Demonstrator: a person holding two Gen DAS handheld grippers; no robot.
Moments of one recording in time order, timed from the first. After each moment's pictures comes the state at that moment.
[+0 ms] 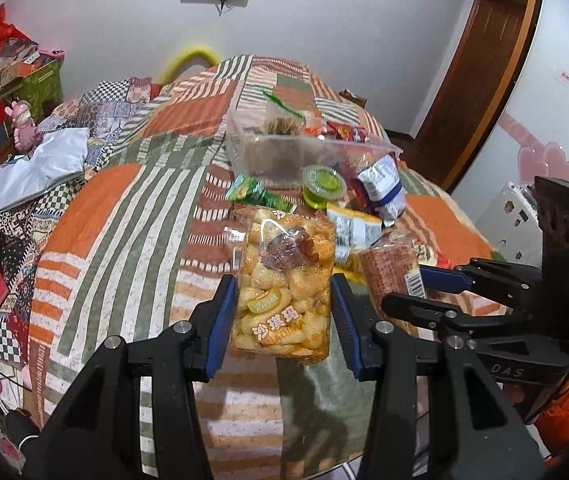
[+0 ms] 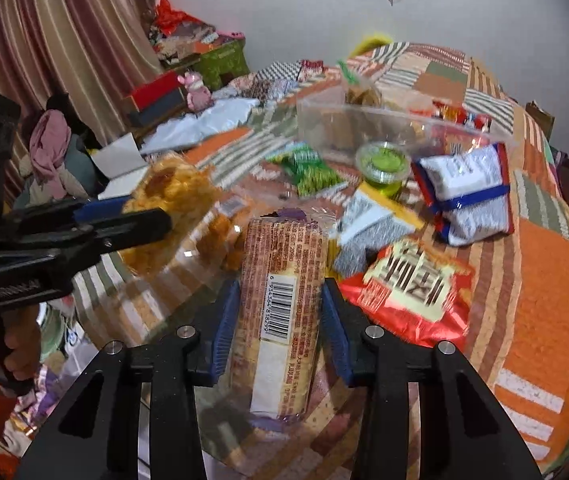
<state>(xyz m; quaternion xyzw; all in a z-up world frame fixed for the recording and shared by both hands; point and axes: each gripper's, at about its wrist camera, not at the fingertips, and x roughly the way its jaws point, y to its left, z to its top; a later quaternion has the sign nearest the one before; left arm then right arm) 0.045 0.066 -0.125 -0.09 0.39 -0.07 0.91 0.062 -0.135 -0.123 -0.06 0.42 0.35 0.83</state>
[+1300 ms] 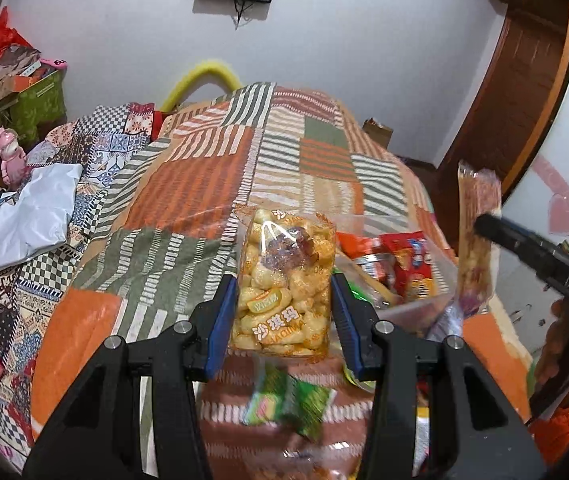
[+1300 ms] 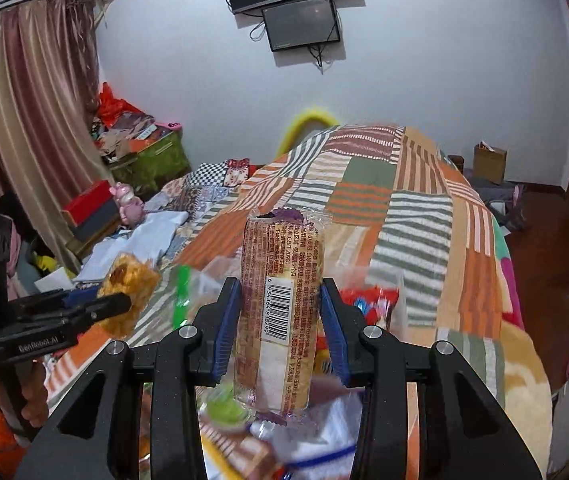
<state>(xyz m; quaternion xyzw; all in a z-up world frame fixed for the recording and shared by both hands) 0.250 0.096 -0.106 -0.10 0.38 -0.04 0.92 0.241 -0.166 -0.059 0.00 0.33 0.27 0.91</state>
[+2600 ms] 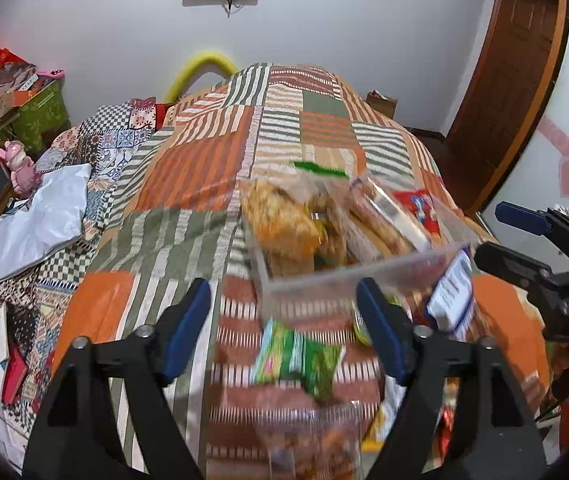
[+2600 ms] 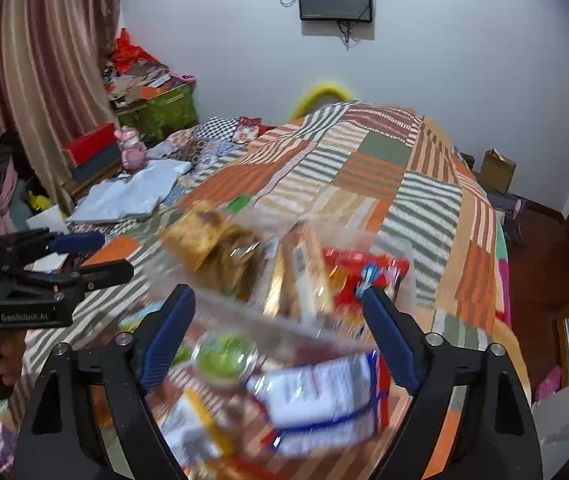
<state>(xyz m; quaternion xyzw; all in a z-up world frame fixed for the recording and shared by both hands) 0.213 0.078 -0.108 -0.05 0.41 -0.03 0.91 0.210 -0.156 -0.070 -0.08 0.36 0.29 0.88</state>
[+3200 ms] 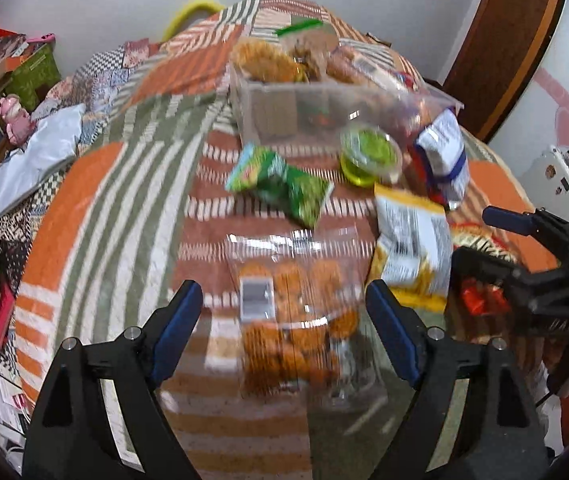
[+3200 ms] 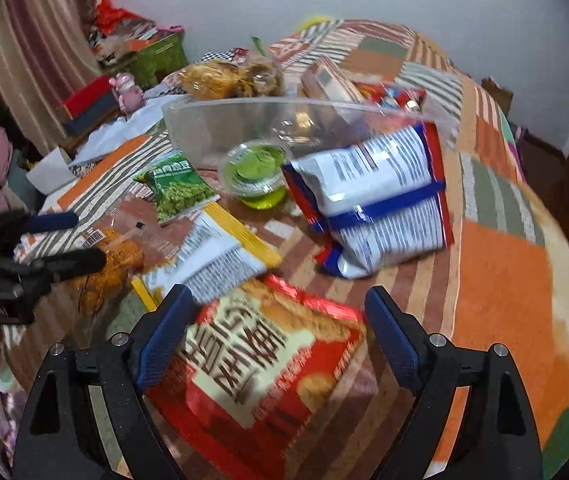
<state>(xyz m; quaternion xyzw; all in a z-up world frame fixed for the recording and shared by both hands) 0.131 0.059 -0.180 -0.04 0.49 -0.05 0.87 0.146 -0.176 -0.159 -0.06 0.46 0.26 0.84</state>
